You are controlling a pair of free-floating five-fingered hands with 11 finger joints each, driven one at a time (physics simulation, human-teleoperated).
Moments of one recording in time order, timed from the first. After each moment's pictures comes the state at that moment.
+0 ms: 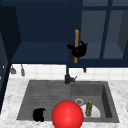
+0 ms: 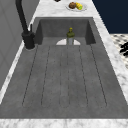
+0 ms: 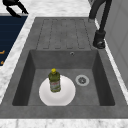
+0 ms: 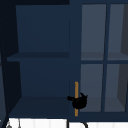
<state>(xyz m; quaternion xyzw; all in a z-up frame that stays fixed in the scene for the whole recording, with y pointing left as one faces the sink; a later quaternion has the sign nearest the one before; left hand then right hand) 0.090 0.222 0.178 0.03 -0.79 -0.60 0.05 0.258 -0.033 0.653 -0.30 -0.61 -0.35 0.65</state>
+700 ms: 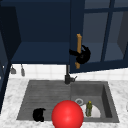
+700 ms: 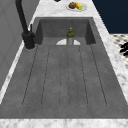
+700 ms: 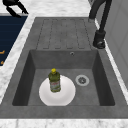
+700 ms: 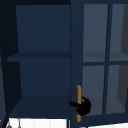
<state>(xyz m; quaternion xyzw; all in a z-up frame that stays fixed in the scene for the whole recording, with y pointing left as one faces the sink) 0.090 0.222 0.178 0.03 -0.79 -0.60 0.05 0.187 -0.061 0.647 -0.24 -0.64 -0.31 0.66</state>
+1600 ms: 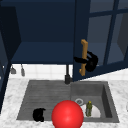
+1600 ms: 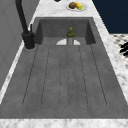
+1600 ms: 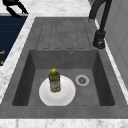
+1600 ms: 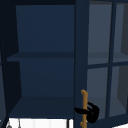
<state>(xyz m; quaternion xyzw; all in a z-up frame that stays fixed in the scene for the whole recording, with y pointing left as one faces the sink) 0.090 0.222 0.178 0.03 -0.79 -0.60 0.05 0.110 -0.114 0.644 -0.17 -0.67 -0.25 0.68</state>
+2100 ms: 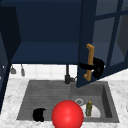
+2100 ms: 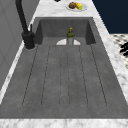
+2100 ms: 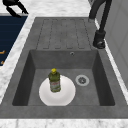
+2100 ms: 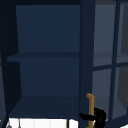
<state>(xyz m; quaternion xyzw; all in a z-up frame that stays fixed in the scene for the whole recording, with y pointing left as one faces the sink) 0.090 0.222 0.178 0.03 -0.79 -0.60 0.05 0.055 -0.151 0.641 -0.15 -0.69 -0.20 0.68</state>
